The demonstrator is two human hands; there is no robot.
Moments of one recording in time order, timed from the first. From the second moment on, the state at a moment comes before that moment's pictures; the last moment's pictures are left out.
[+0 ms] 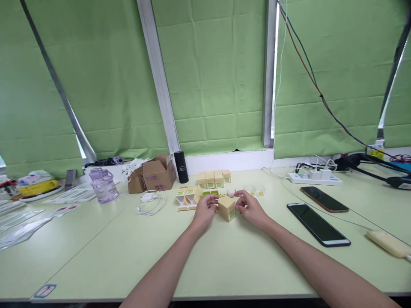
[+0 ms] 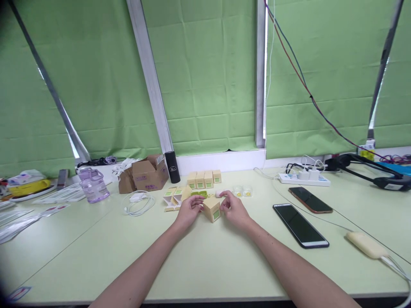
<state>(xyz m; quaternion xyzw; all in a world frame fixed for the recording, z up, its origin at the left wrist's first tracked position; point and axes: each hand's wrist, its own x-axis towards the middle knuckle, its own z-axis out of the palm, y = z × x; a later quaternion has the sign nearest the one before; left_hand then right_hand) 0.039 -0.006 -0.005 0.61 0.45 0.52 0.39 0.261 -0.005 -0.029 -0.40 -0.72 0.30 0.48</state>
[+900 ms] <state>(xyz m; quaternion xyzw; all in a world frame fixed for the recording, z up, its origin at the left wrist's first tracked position) 0.035 -0.011 -0.004 0.67 0.49 0.48 0.29 0.258 -0.012 -0.022 -0.39 -0.67 0.40 0.49</state>
